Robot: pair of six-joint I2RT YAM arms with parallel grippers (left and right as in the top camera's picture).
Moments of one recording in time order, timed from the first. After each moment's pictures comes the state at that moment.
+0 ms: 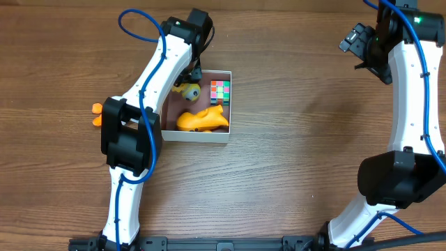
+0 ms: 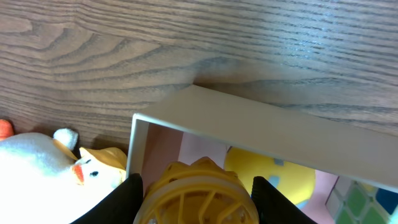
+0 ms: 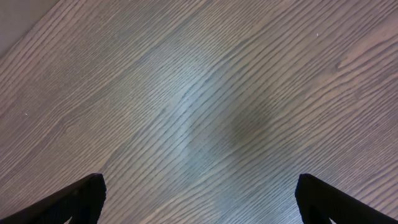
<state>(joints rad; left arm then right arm) -0.35 2.32 2.12 -1.31 -0.29 -0.53 -0.12 1.95 2.09 -1.33 0.16 0.57</state>
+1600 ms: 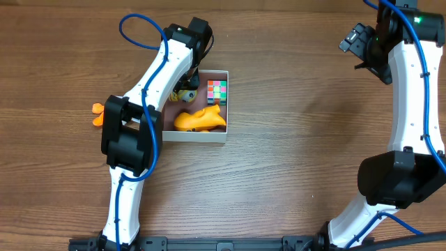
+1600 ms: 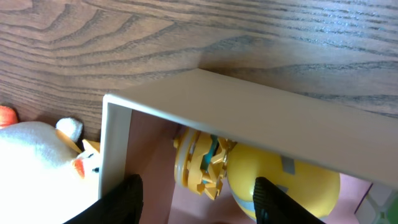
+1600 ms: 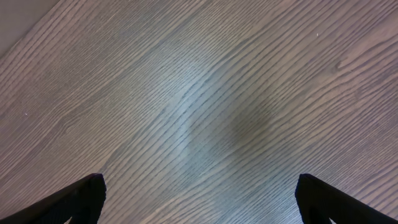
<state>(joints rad) -0.35 2.32 2.04 -1.29 -0.33 -0.54 -0.12 1.95 2.09 -1.33 0.16 0.57</state>
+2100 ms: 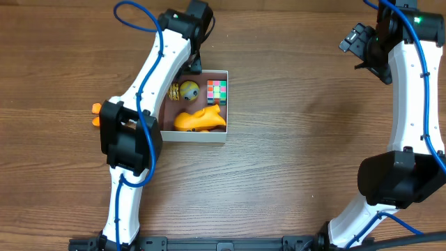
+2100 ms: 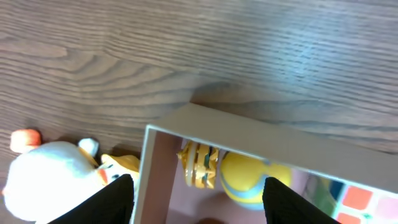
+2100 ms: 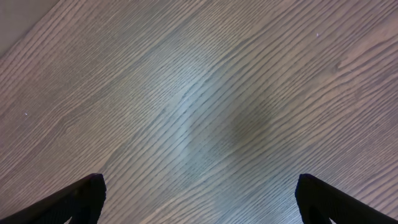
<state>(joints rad) -0.35 2.32 2.26 -1.37 -0.32 -0.52 -0.12 1.95 2.09 -1.33 0.16 0.57</state>
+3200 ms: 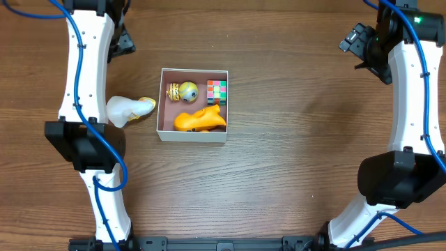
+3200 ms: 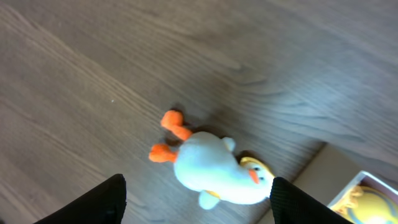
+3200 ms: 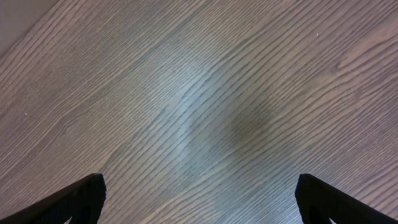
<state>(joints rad) -0.03 2.25 2.50 -1.67 -0.36 -0.55 -0.12 1.95 2.09 -1.33 0.16 0.57</state>
